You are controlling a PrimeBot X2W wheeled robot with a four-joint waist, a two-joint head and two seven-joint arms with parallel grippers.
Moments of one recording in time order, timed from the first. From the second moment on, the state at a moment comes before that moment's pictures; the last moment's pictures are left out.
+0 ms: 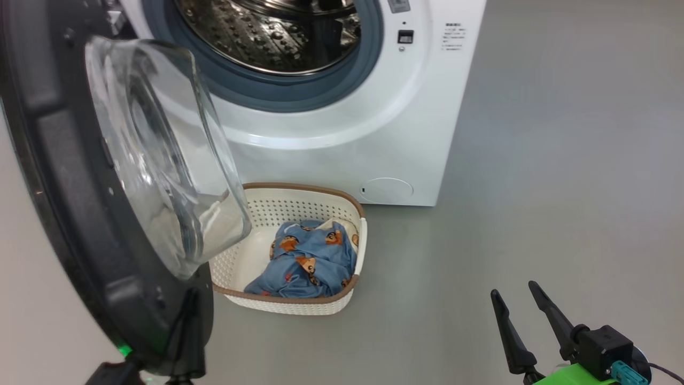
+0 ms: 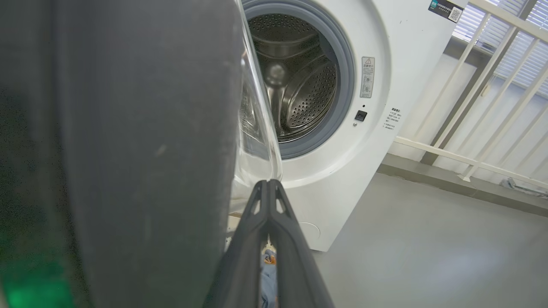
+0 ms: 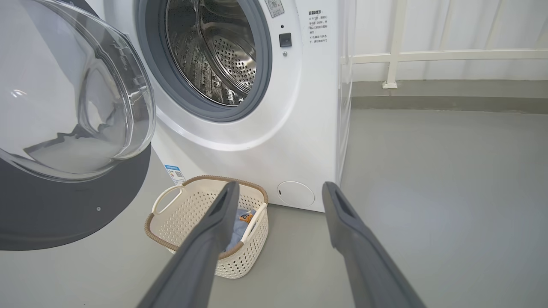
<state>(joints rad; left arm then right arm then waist) 0.05 0.03 -0.17 0.03 -0.40 -0.01 -0.26 0.04 -0.08 0.04 0.13 0.18 0.13 -0.25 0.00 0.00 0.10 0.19</state>
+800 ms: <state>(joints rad) 0.04 0.03 0.22 0.10 -0.40 0.01 -0.26 0.04 -0.09 0.06 0.14 0.18 0.13 -0.25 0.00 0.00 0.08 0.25</state>
